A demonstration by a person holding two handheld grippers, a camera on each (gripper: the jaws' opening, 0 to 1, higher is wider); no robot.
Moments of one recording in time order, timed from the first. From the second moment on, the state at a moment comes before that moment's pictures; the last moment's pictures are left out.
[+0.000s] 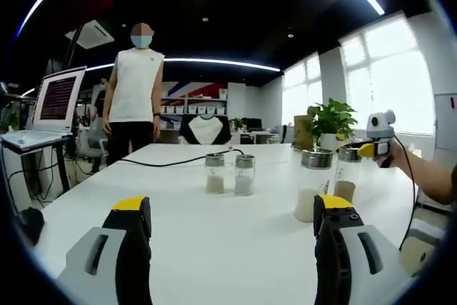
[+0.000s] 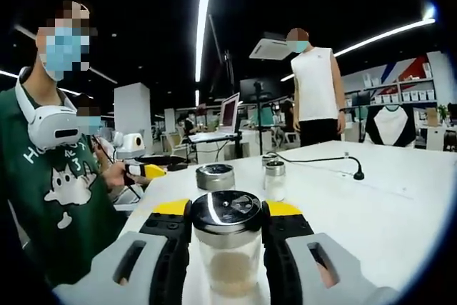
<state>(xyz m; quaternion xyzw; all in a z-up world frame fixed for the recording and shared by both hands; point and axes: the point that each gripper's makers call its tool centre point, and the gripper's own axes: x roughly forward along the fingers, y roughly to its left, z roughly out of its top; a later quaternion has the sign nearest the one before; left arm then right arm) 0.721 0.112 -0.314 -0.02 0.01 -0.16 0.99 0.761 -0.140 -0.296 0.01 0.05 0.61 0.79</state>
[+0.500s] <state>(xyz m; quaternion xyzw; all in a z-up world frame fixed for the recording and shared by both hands) 0.720 0.109 -0.310 -0.02 0.01 -0.17 0.99 0.764 -0.139 -0.296 0.00 0.06 0.56 0.83</state>
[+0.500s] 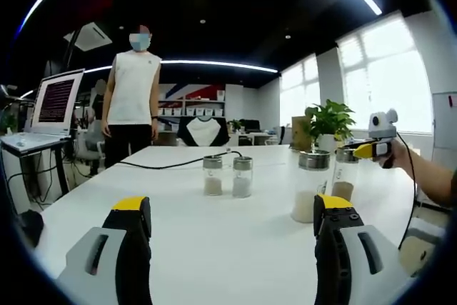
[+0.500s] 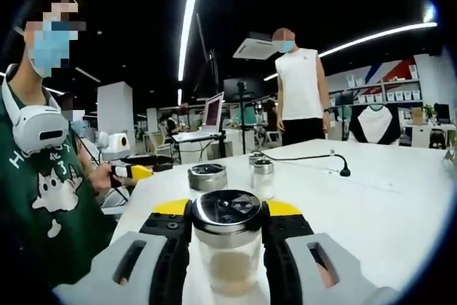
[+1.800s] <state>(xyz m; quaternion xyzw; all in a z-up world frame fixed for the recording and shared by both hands) 0.720 0.109 -0.310 -0.02 0.01 -0.17 0.99 0.767 -0.138 -0.298 0.00 0.05 0.44 0.90</state>
